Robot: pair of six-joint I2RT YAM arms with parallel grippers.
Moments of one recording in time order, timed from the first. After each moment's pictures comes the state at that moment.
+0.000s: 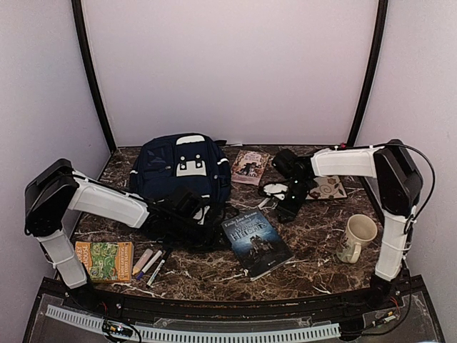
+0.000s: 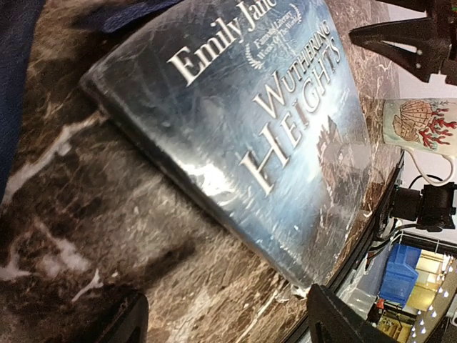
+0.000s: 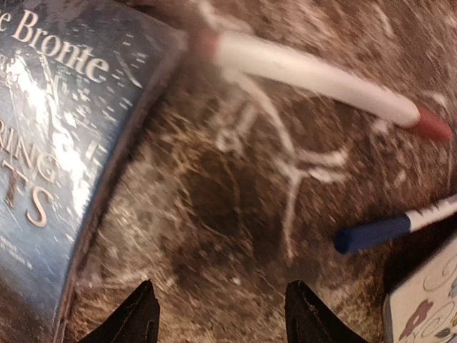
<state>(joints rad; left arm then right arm) -0.89 1.75 0.88 -0.05 0.42 -0.84 0.63 1.95 1.36 -0.81 -0.01 -0.45</state>
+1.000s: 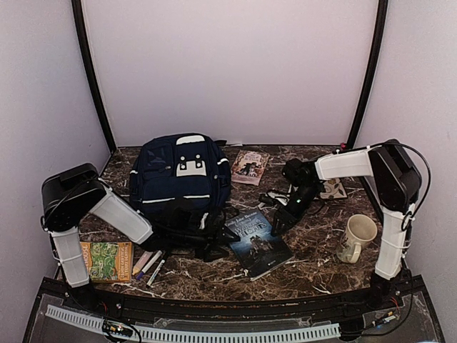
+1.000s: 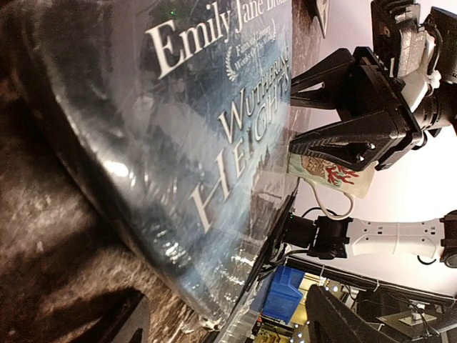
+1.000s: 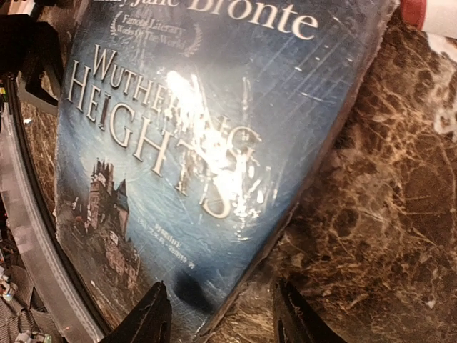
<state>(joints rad) -0.89 1.88 0.69 0.63 0.55 -1.34 0.54 1.97 1.28 -0.86 -0.57 -0.32</state>
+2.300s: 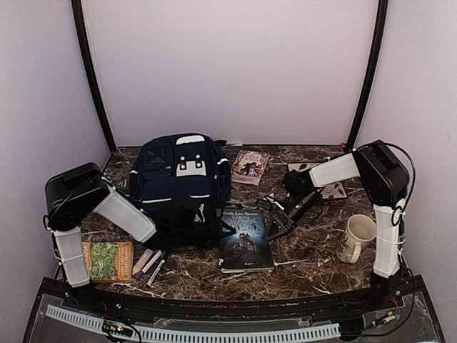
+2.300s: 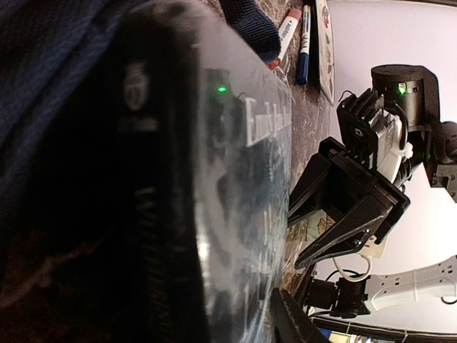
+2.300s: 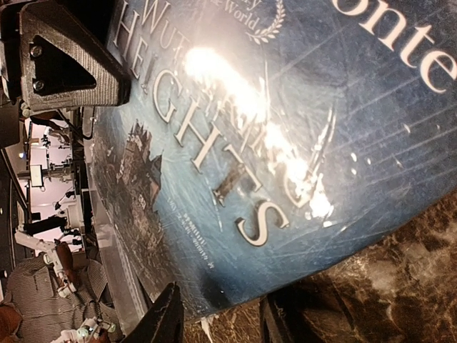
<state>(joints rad) -0.89 1.91 0.74 0.64 0.30 -1.28 0.52 2.10 1.26 -0.81 -0.96 -0.33</state>
